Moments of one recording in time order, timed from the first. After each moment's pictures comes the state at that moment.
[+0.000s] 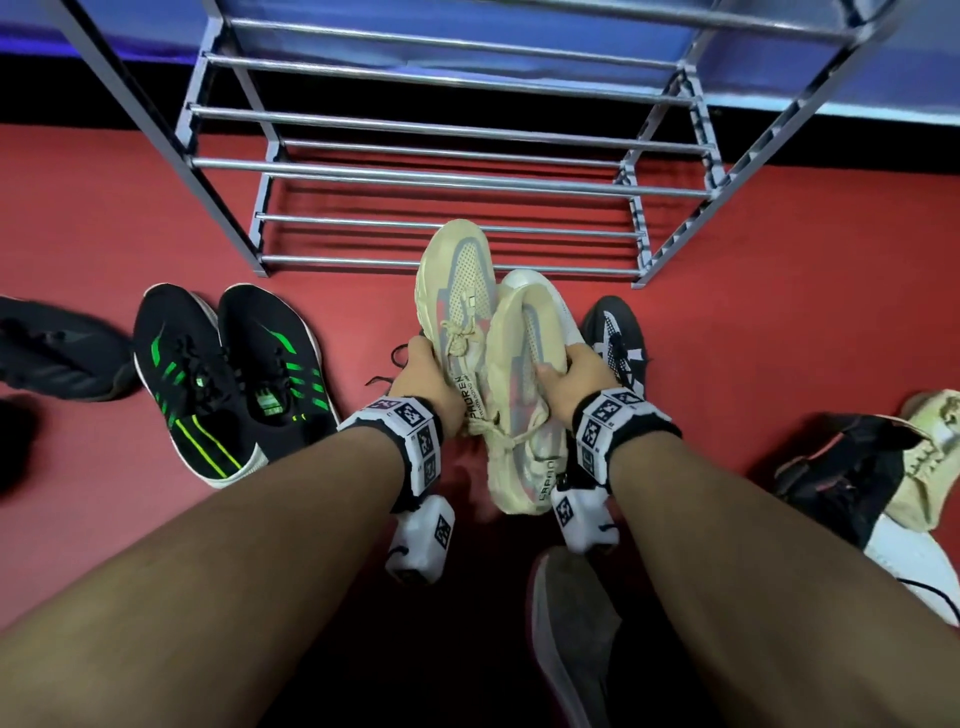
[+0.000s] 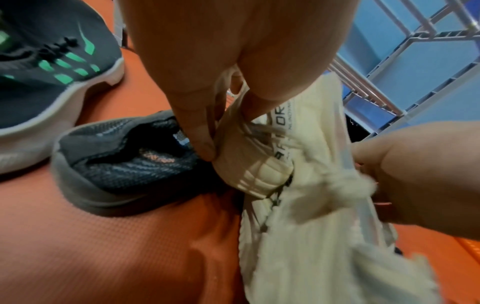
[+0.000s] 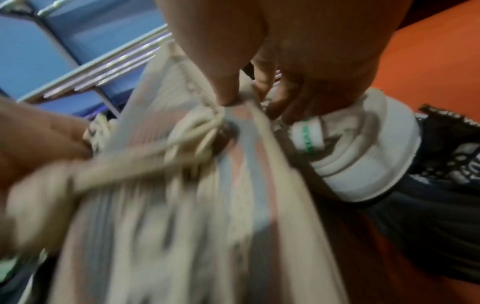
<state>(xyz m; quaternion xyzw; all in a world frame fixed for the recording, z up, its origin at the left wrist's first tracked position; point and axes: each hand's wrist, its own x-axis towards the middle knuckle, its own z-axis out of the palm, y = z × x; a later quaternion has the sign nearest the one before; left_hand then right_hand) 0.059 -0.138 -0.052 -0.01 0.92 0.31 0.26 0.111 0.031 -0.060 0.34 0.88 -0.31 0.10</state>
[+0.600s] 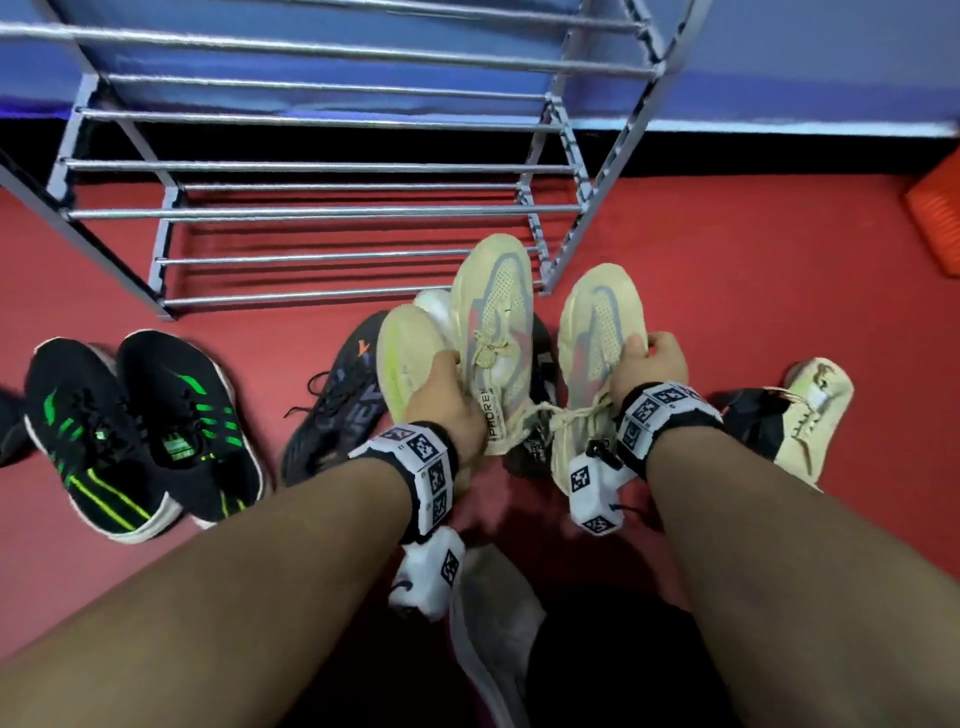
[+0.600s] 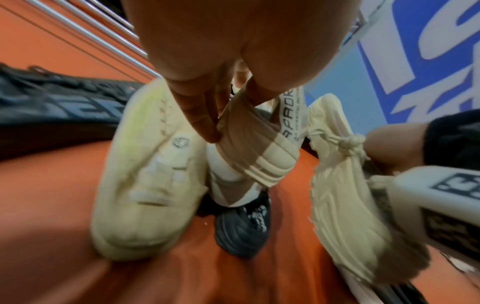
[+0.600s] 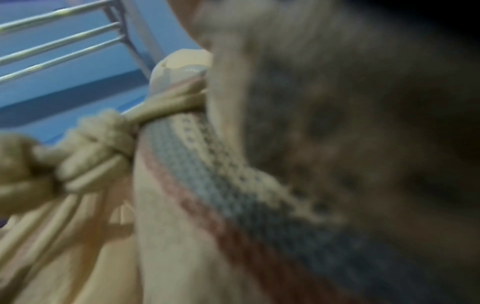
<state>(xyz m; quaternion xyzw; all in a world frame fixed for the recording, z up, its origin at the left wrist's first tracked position) 0.117 -0.054 -0.012 0.12 0.88 0.39 0.25 0.176 0.144 0.002 0.54 0.76 -0.34 -0.14</state>
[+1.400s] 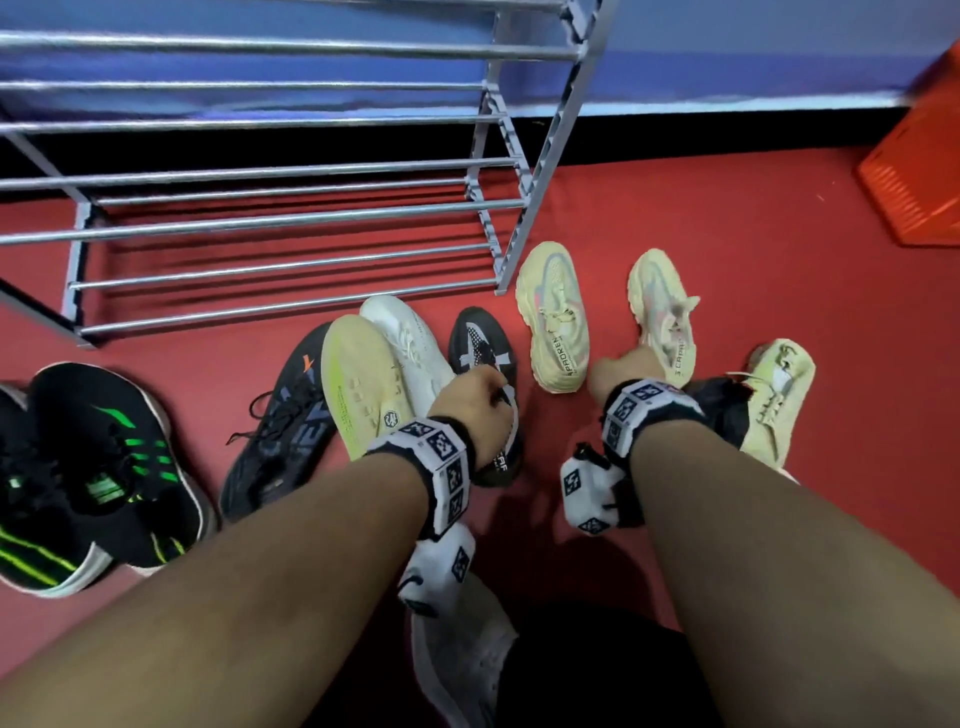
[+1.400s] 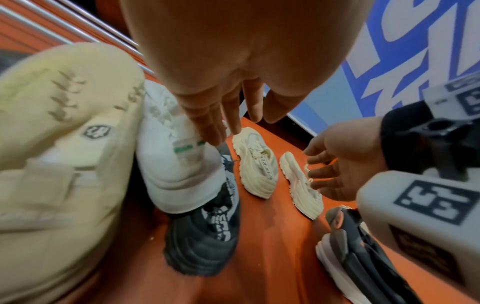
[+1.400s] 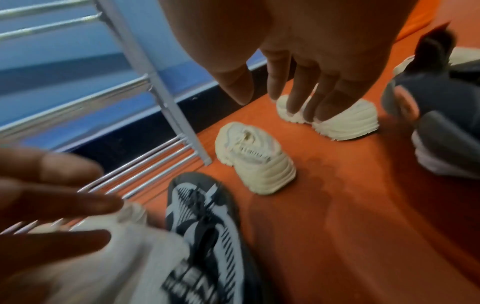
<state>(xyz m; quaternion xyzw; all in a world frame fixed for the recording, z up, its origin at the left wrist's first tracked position) 0.127 0.018 -0.020 0.17 0.85 0.38 0.33 0.181 0.185 -0.002 0.61 0.72 -0.33 0.01</state>
